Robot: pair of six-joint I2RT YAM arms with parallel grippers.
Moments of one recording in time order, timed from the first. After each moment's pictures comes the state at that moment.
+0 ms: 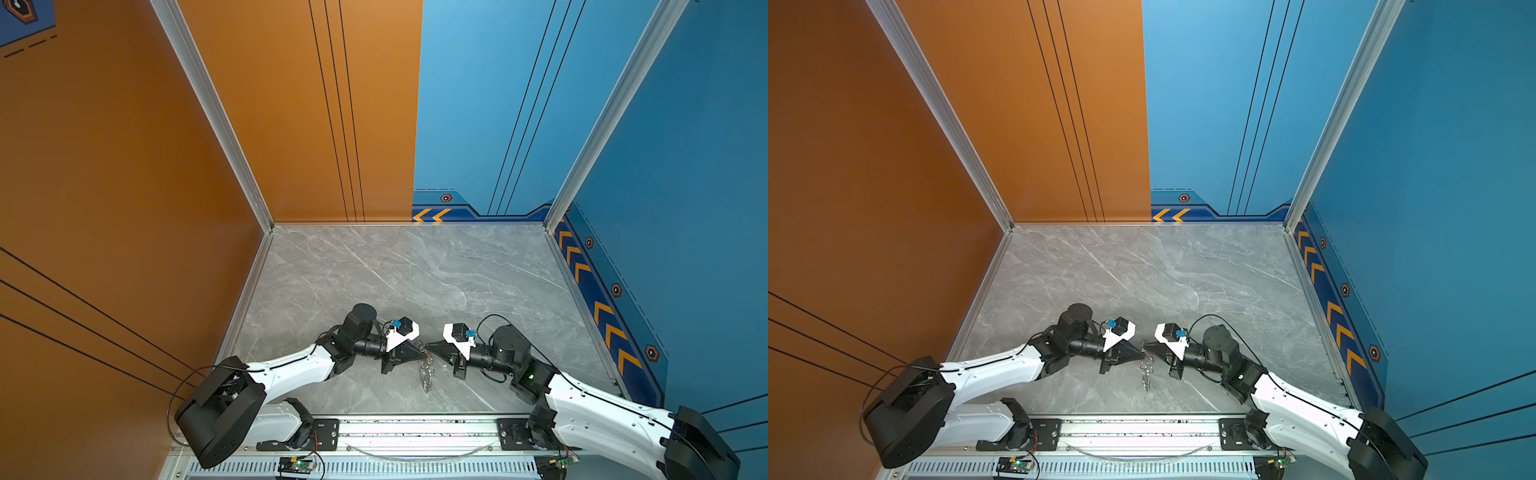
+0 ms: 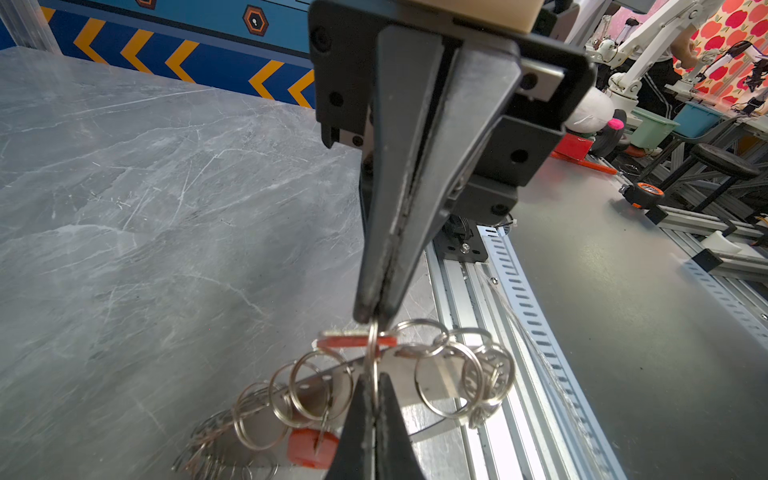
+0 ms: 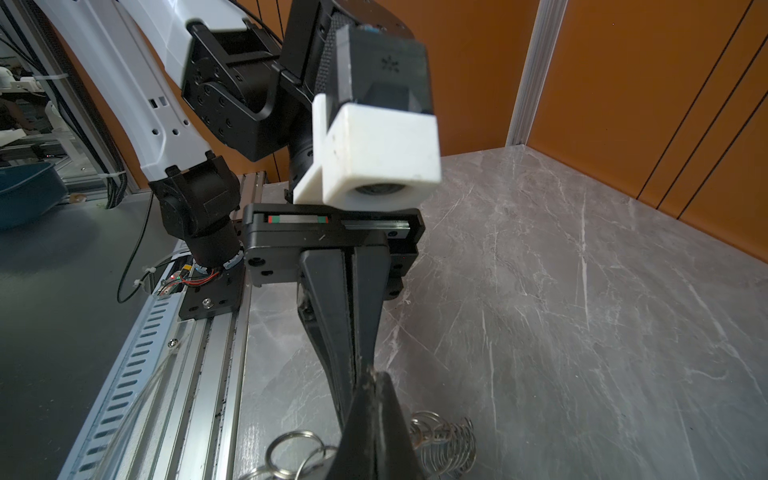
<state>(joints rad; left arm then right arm) -0.72 1.27 0.47 0.33 0.87 0.16 0.81 0.89 0.29 0.41 -0.48 -0.07</state>
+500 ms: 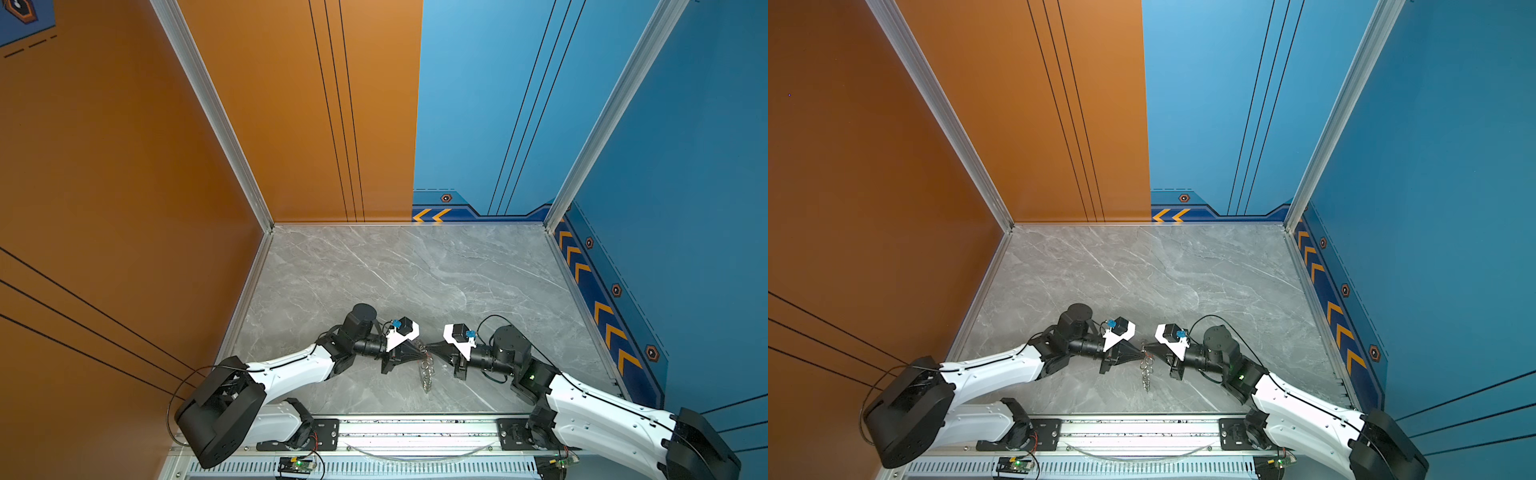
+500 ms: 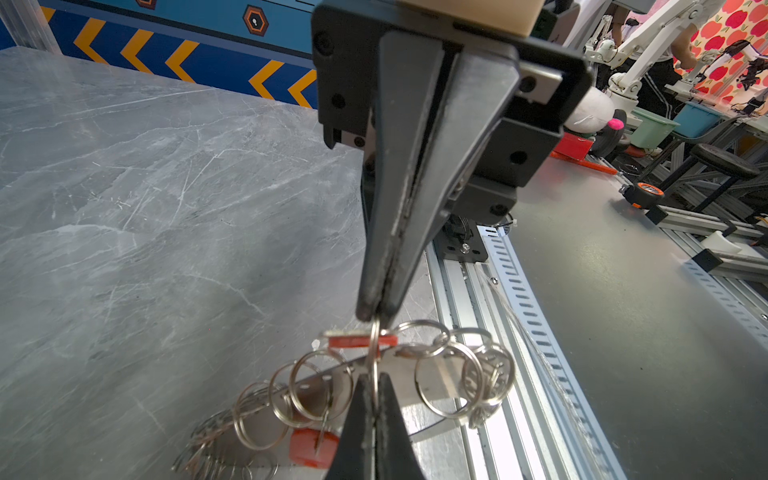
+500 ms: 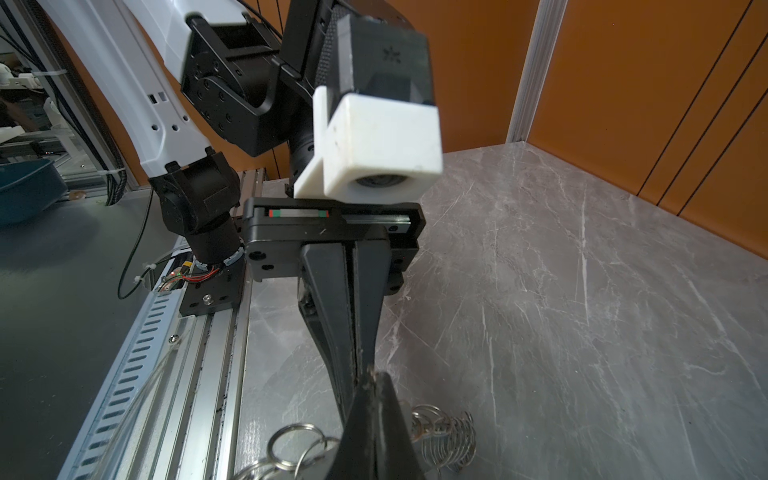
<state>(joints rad) -0.72 1.27 0.47 0.33 0.87 0.16 0.81 0.88 0.29 0.40 -0.48 -0.07</state>
